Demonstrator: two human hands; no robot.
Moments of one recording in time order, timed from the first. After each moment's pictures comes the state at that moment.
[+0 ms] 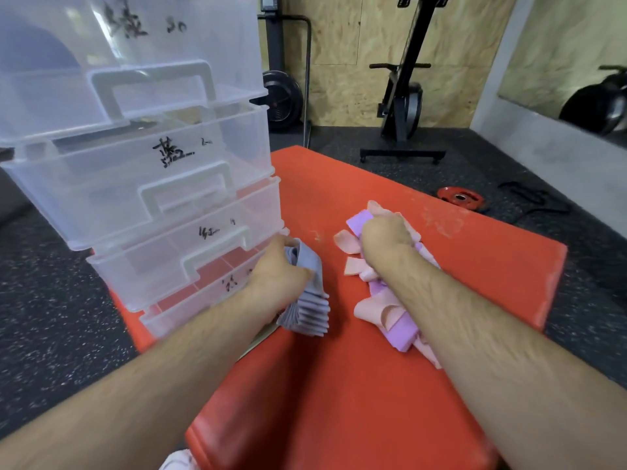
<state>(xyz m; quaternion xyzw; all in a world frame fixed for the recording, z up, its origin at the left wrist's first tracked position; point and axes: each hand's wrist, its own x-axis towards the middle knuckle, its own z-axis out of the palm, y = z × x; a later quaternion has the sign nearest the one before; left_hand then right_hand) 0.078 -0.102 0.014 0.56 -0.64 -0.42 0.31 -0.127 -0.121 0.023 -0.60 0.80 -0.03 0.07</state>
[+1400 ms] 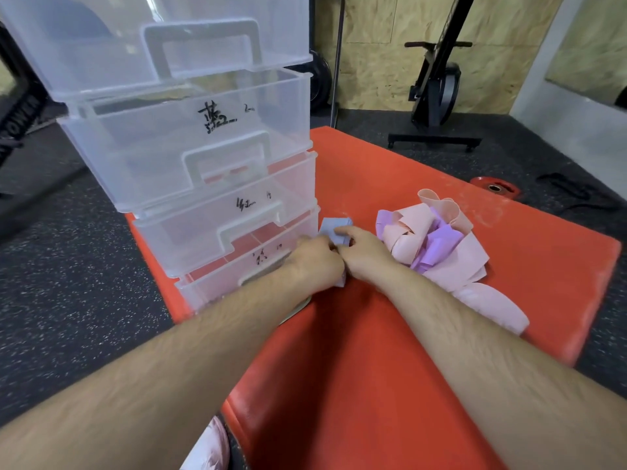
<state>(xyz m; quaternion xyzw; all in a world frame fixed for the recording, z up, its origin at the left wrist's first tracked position) 0.074 -0.112 0.004 0.60 -0.72 -0.33 0.13 -0.045 -0.116 -0.028 -0.53 0.72 -0.32 0.32</state>
